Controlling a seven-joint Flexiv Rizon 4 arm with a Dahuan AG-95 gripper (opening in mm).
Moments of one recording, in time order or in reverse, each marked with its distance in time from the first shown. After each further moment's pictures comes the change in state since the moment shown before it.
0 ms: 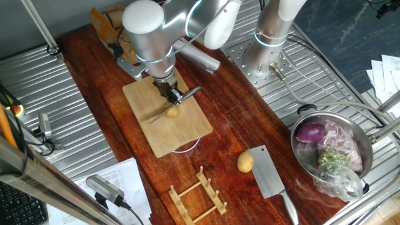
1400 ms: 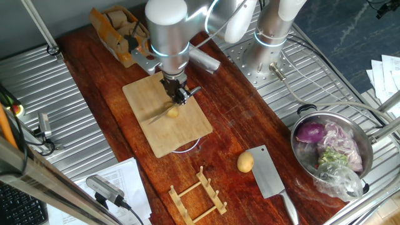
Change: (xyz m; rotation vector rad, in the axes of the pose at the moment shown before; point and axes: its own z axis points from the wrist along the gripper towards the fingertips) arm 0.006 0.010 0.005 0.034 -0.109 0.038
